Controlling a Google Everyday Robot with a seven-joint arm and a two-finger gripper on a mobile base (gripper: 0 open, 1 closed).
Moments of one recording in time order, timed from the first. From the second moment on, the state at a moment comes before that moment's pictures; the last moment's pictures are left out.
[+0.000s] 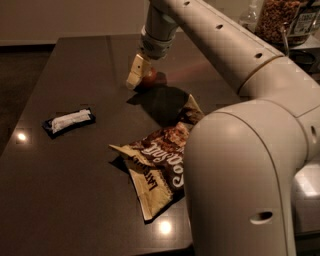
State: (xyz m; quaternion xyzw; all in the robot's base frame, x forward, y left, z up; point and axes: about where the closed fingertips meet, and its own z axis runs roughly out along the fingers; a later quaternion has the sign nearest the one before) arm 0.736 0.031 0.871 -0.49 0.85 0.06 0.19
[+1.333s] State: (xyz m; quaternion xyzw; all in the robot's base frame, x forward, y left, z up) arm 0.741 0.044 0.866 -0.51 0.85 0.04 0.15
